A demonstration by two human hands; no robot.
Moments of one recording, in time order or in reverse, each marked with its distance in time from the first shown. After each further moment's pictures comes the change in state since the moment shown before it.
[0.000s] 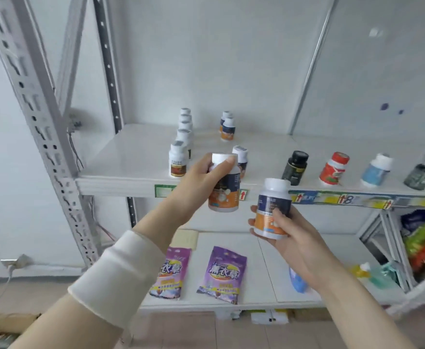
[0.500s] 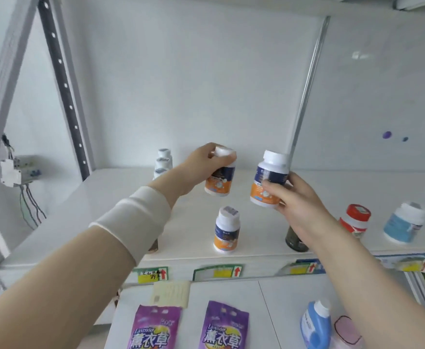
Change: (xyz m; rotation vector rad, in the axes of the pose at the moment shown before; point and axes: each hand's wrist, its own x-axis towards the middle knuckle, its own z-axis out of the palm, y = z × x) left_hand 0.236 0.015 -0.013 0.197 -0.063 0.028; right_hand 0.193 -0.085 -0.033 -0.317 0.194 -0.204
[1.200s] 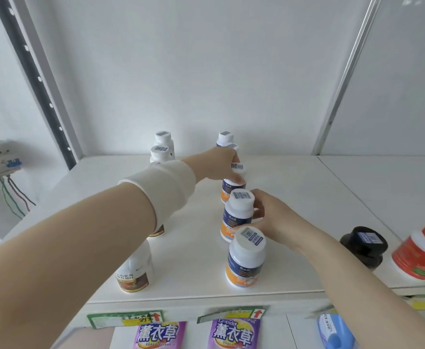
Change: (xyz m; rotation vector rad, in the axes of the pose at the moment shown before) left_hand 0.115 -0.059 0.002 0.843 -0.283 -0.110; right_hand 0.097 0.076 0.027 -0.561 -0.371 0.224
